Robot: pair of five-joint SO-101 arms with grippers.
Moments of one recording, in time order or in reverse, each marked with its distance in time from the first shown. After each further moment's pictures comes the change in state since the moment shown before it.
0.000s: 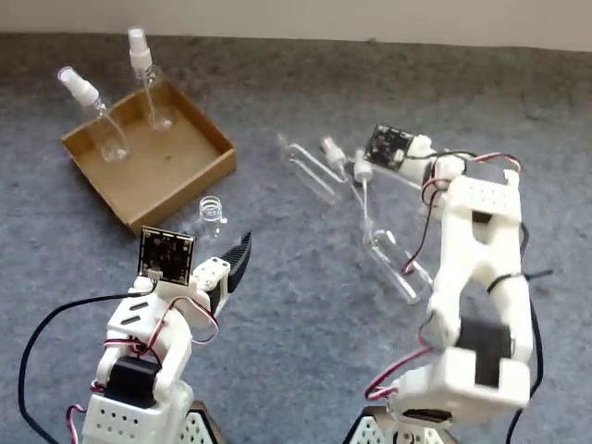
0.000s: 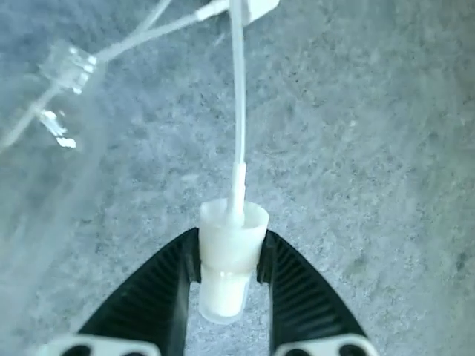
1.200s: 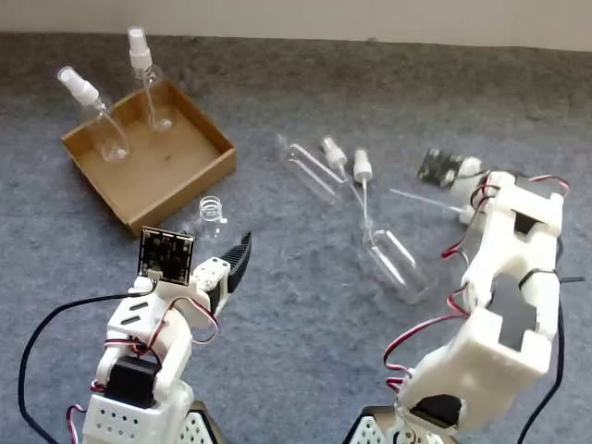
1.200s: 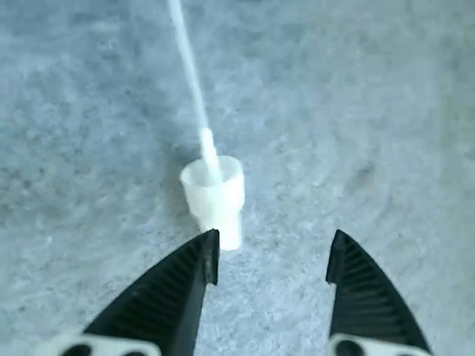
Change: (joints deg) left arm 0.0 0.0 0.0 0.0 0.0; right arm 13.2 7.2 -2.1 -8.6 4.8
